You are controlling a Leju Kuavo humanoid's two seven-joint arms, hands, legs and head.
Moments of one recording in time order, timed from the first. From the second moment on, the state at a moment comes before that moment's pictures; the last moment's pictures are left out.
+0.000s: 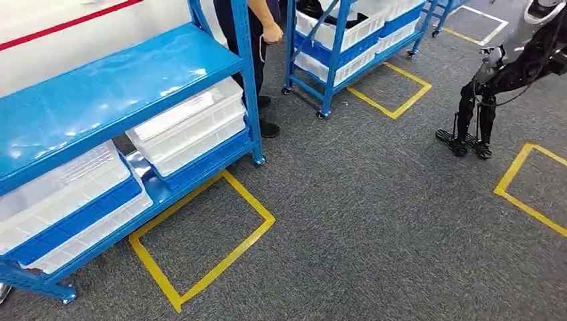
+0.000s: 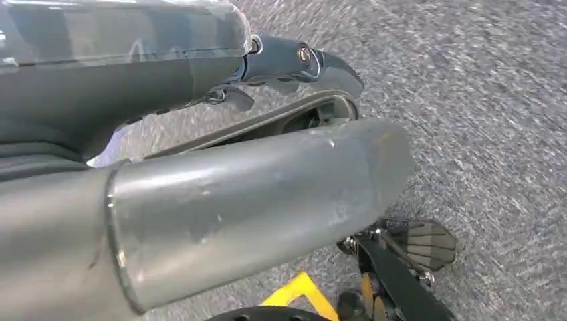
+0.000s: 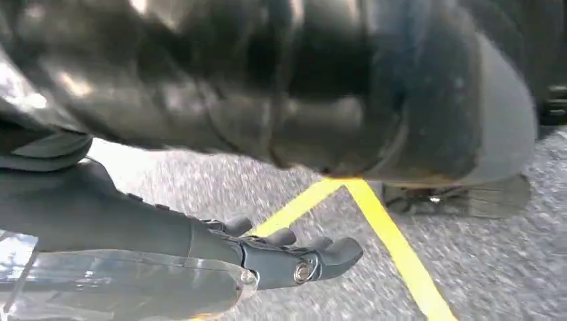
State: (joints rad) left arm -0.06 -0.15 1.25 -0.22 -1.37 0.08 -0.27; right arm 0.00 0.19 -0.76 -0.21 0.75 0.01 -0.01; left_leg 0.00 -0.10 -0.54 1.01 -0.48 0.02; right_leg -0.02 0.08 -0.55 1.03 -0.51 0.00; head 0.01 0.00
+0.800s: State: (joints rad) left arm -0.05 -0.16 1.25 -0.22 -1.38 0.09 -0.28; right arm -0.01 0.19 -0.76 -0.21 0.75 0.01 -0.01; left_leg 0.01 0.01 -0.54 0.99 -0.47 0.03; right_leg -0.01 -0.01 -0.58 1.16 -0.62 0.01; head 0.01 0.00
